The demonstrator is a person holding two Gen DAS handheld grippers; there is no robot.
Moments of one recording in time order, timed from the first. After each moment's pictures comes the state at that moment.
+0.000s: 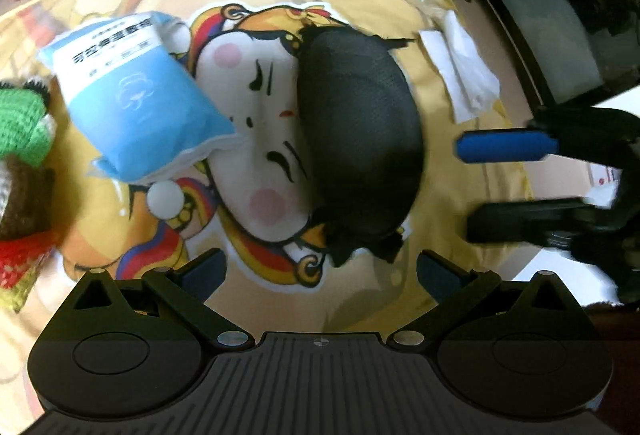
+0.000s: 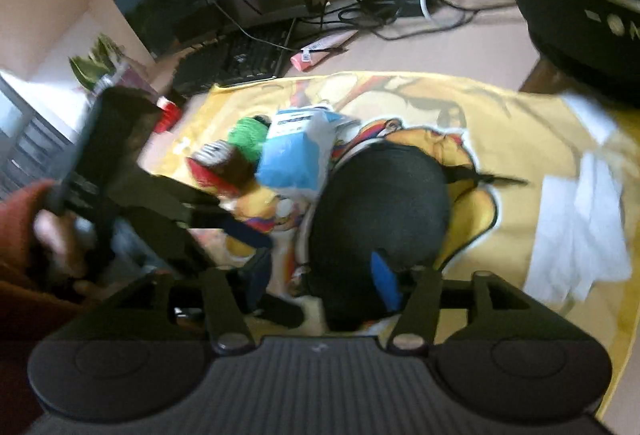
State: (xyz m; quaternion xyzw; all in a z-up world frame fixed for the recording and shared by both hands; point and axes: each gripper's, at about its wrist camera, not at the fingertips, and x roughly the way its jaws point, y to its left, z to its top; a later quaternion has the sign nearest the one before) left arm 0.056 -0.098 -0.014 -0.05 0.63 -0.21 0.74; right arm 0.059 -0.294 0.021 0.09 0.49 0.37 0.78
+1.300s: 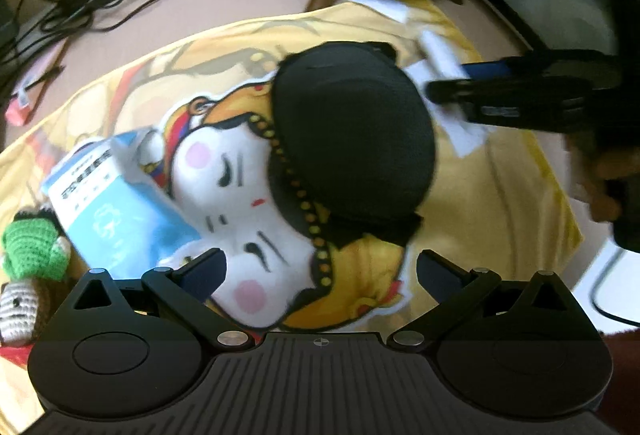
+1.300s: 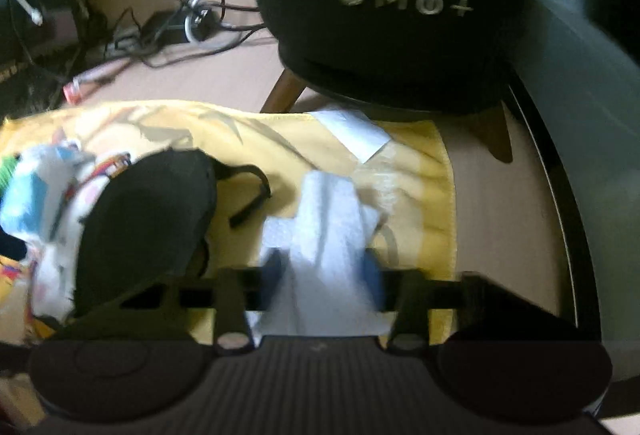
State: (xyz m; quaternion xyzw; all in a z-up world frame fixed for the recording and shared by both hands) left arm 0.061 -0.161 0.009 0.08 0.57 -0.19 0.79; right arm 0.108 -0.341 -0.041 -0.04 0.44 0.10 0.89
